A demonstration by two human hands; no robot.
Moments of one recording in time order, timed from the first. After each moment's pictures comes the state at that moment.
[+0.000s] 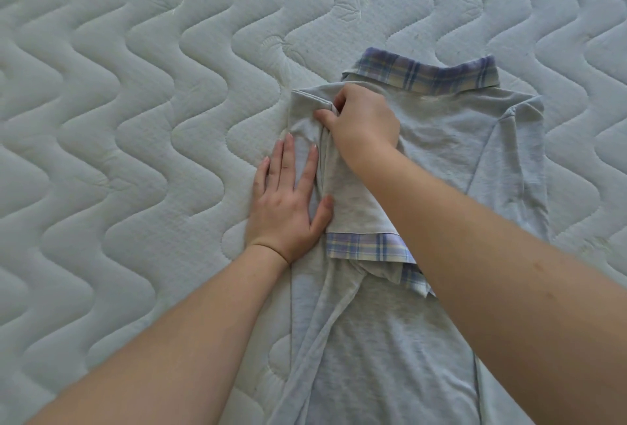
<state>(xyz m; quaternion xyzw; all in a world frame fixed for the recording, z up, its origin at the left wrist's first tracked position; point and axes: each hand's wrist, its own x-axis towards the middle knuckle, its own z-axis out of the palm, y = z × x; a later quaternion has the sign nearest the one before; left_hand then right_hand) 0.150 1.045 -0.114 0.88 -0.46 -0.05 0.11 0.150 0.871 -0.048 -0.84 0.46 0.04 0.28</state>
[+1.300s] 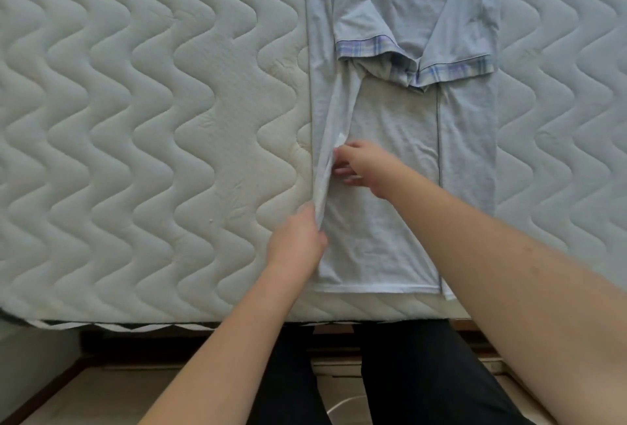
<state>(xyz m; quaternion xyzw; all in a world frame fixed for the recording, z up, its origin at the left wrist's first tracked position) -0.087 1.282 0.023 0.86 -0.24 -0.44 0.06 -0.097 1.102 0.009 -0.51 0.53 0.19 0.64</state>
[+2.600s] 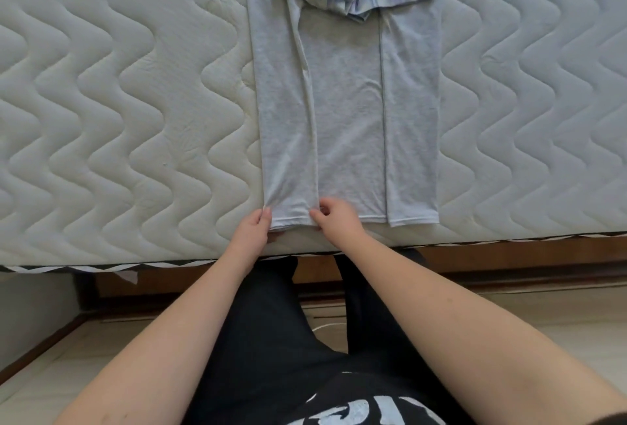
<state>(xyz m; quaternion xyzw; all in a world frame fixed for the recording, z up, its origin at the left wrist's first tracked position) -0.180 1.364 -0.021 0.80 0.04 -0.52 0.30 -0.291 1.215 -0.015 -0.63 0.48 0.25 0.56</state>
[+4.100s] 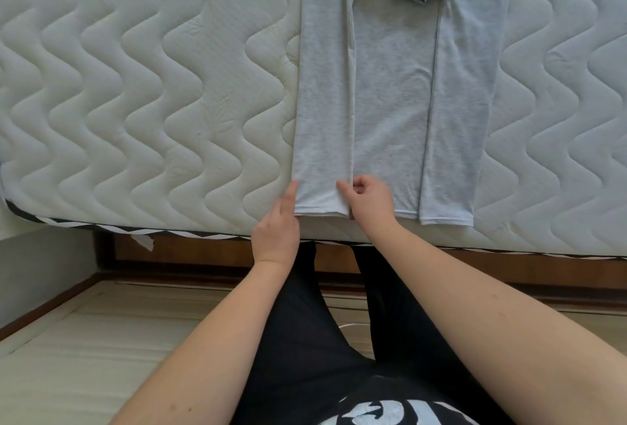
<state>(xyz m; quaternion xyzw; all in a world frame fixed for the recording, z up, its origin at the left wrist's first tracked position) -0.212 1.381 0.004 0.93 -0.24 -0.28 0.08 -0.278 1.216 -0.008 -0.59 0.56 0.15 0.56</state>
